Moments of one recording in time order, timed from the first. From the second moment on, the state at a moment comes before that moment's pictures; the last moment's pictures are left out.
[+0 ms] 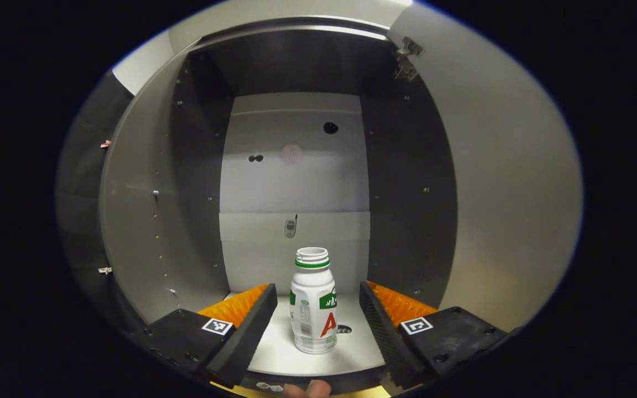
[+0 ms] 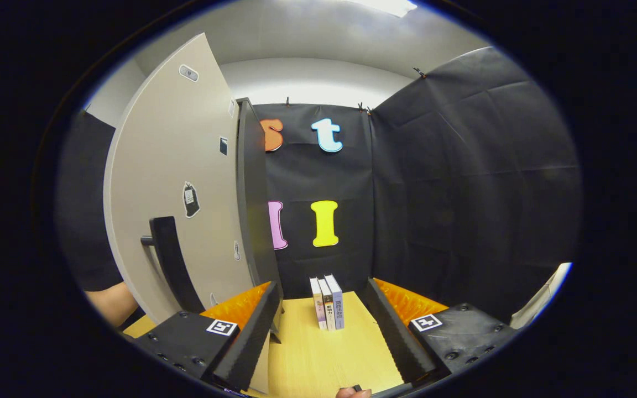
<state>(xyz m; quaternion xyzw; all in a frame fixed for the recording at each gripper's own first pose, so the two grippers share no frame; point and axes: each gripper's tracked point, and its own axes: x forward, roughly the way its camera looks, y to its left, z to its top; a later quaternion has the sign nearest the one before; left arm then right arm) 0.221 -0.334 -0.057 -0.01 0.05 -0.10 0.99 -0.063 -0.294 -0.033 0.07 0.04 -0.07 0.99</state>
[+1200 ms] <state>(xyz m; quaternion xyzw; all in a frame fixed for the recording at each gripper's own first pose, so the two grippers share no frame) 0.188 -0.265 -0.042 -0.01 0.03 -0.08 1.00 -0.060 -0.296 -0.028 0.06 0.03 -0.07 0.99</state>
